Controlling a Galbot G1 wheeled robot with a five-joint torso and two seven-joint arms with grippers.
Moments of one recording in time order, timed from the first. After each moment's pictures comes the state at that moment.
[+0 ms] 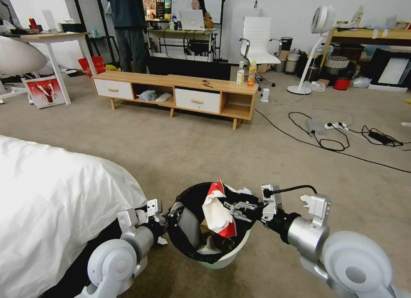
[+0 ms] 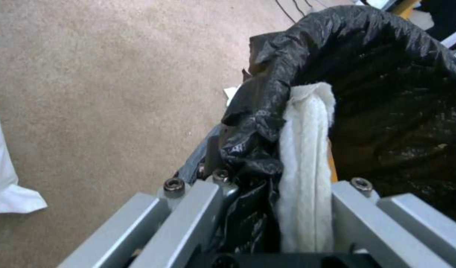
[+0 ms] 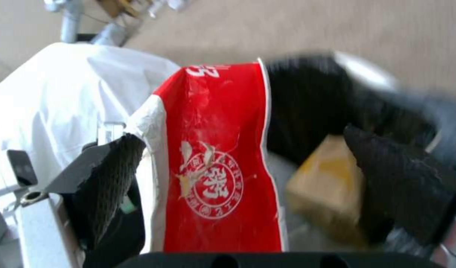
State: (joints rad) left arm 1.20 -1.26 -0.39 -2.08 -0.97 0.71 -0.27; right arm -1.13 0.98 0.33 2.35 1.47 -0.72 0.50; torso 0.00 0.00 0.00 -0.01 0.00
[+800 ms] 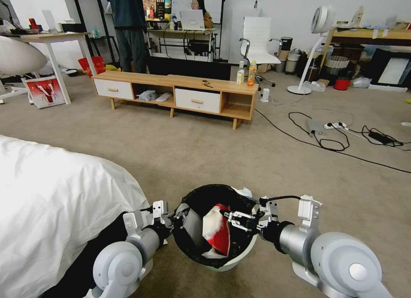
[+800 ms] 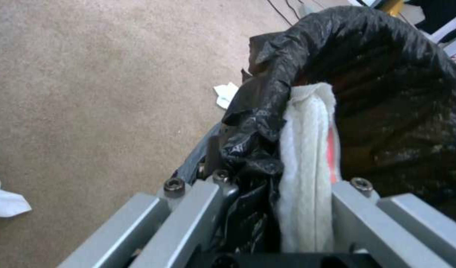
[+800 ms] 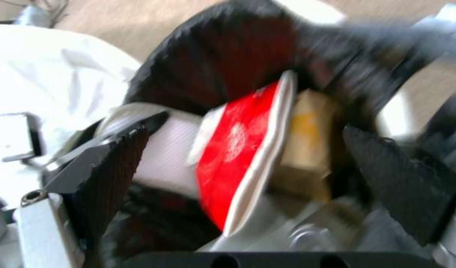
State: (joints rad) left arm 1.21 -1.27 -0.36 -2.10 -0.93 0.71 -0.26; right arm -1.11 0.99 0.29 2.35 1.54 -0.74 0.77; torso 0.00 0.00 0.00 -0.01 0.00
